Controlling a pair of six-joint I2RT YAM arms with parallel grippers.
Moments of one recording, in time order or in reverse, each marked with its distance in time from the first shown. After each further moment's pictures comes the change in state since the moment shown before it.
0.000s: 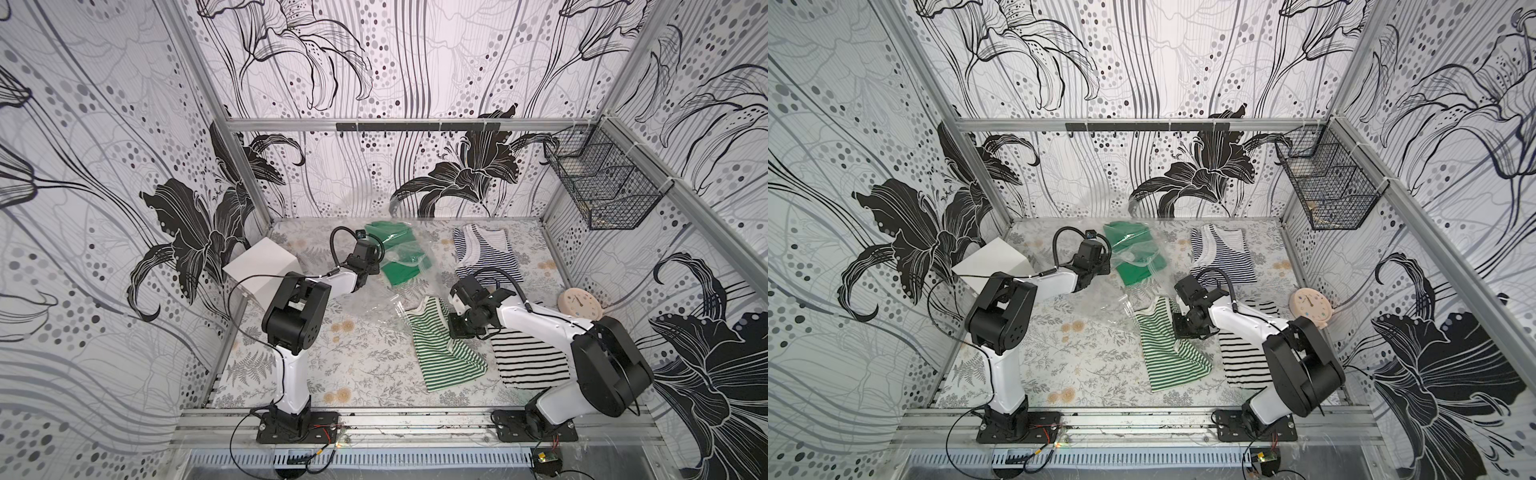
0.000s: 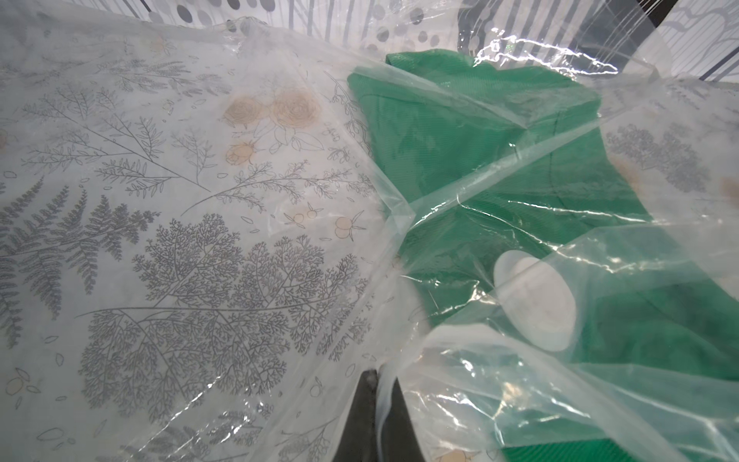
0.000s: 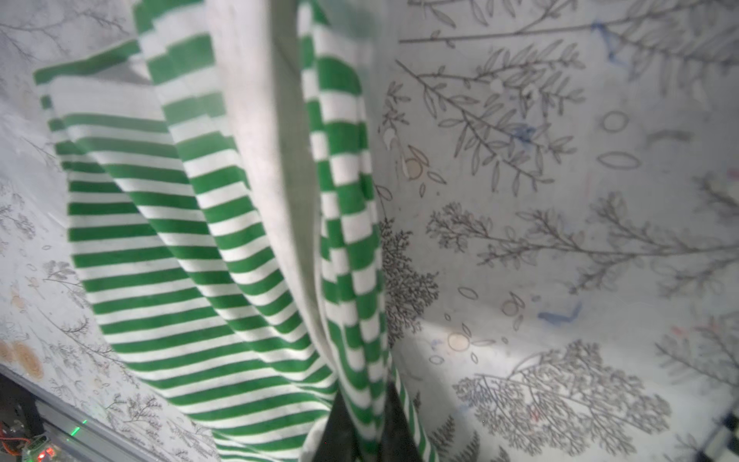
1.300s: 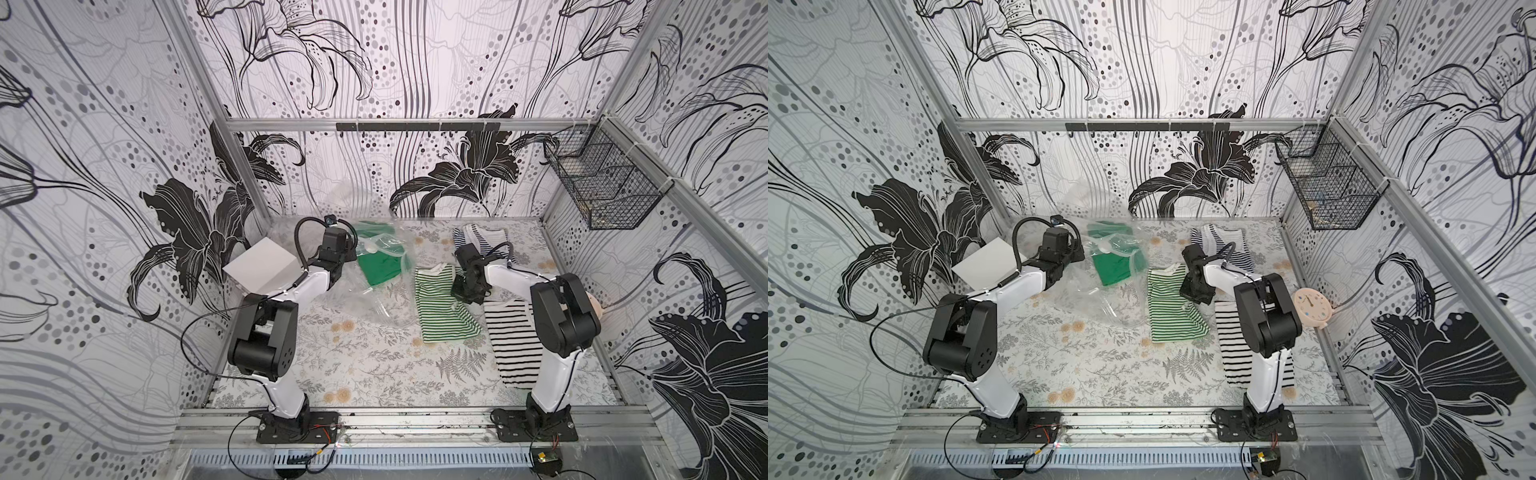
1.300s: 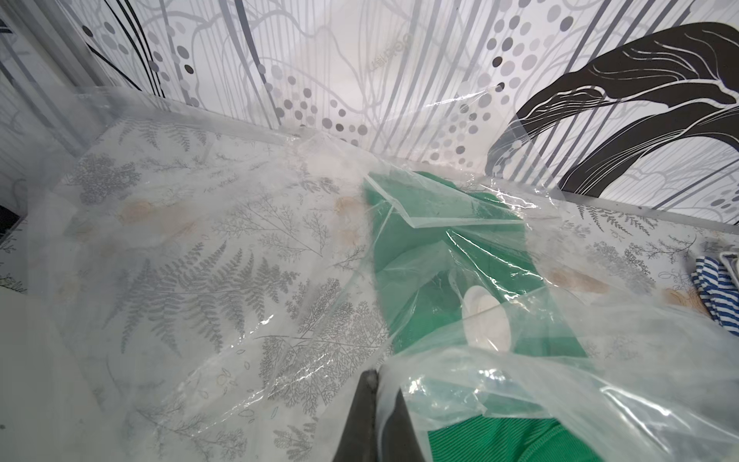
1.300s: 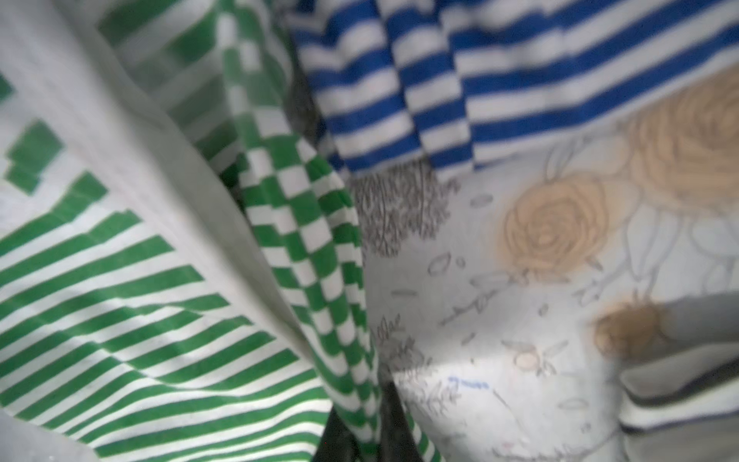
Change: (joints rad) left arm 0.136 -0.279 -0.095 -0.034 0.050 0.024; right arm -0.226 0.465 0.476 -0.047 0.171 0.313
